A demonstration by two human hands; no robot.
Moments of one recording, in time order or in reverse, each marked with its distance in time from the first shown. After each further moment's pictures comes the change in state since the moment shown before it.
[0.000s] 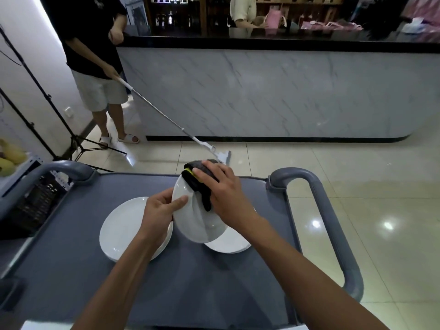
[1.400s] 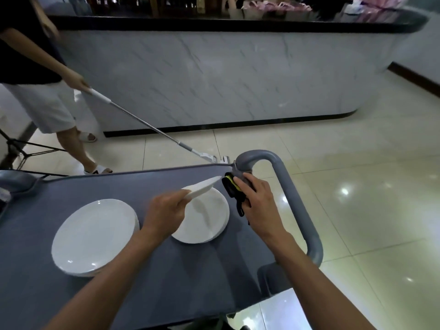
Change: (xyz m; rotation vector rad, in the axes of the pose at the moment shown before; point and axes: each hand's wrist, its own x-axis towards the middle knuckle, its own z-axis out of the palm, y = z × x) left_hand 0.023 -0.050 0.057 1.170 -0.121 0.692; right_hand -0.122 0.088 -0.034 -0.089 0.083 0.457
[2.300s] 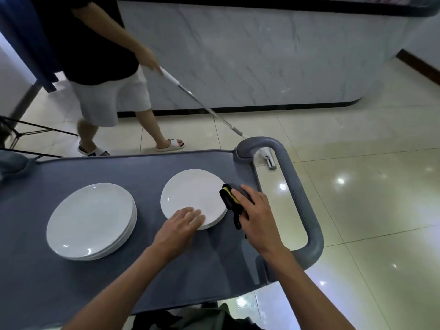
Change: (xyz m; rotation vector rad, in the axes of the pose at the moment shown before) left_hand -0.080 -0.025 0.069 0.180 -0.293 0.325; right_hand -0.049 0.002 0.025 0.026 -0.096 0.047
